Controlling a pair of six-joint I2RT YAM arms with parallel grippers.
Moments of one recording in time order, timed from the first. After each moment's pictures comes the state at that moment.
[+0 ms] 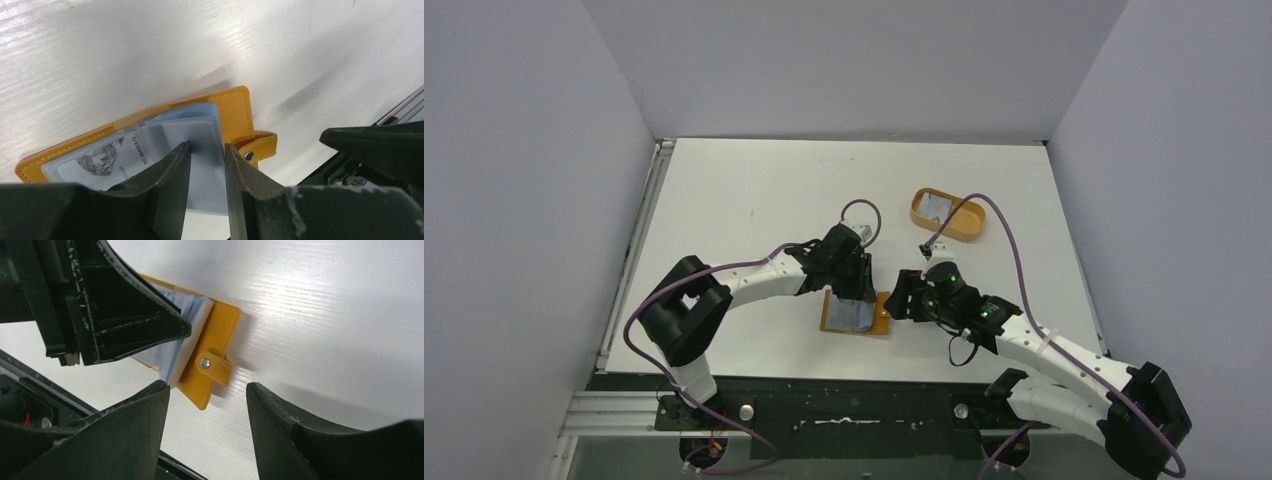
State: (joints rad) left arm -0.83 1.75 1.04 -0.19 0.18 -0.70; right arm 0.72 0.98 0.50 -0.24 0.03 0.66
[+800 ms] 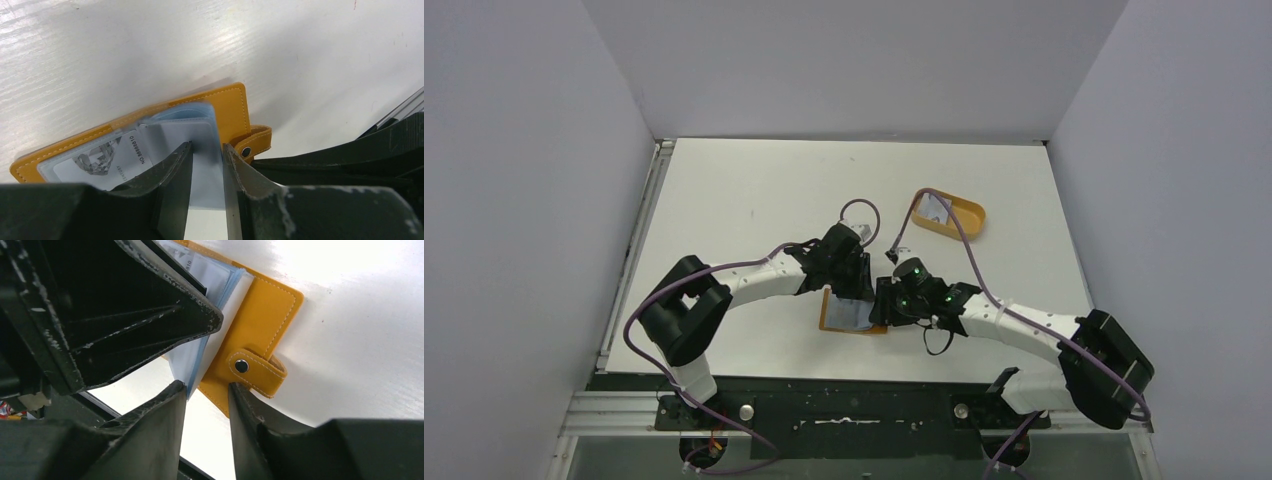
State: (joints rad) left arm -0.83 1.75 1.04 -0.19 0.18 -0.70; right arm 0.80 1.29 0.62 -0.21 -0.07 0.64
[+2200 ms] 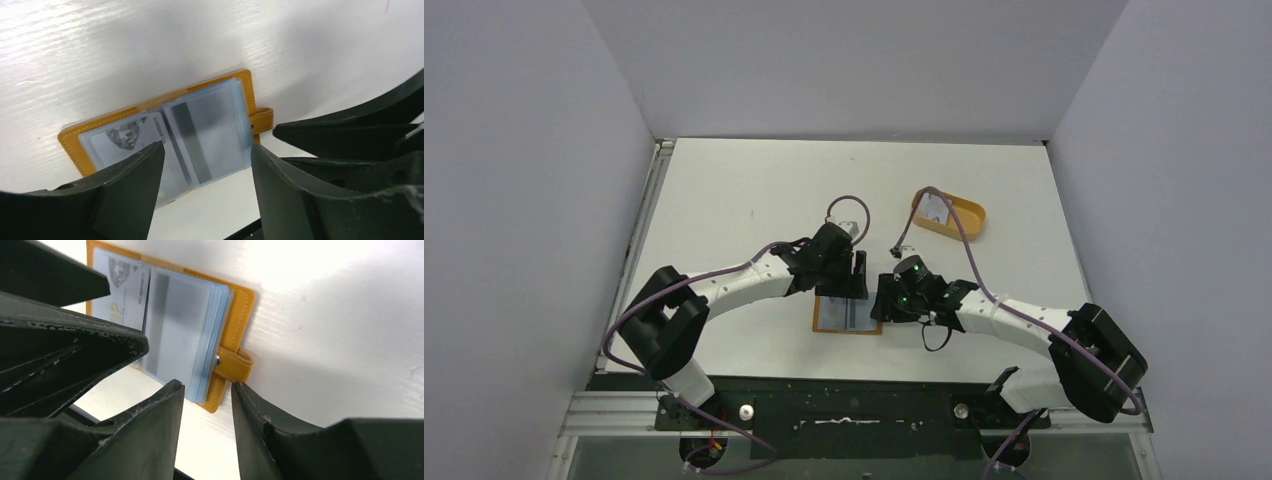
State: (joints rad) left arm -0.82 1.65 1.02 -0.31 0.07 -0.67; right arm 0.77 1.35 0.62 -0.19 -0.05 0.67
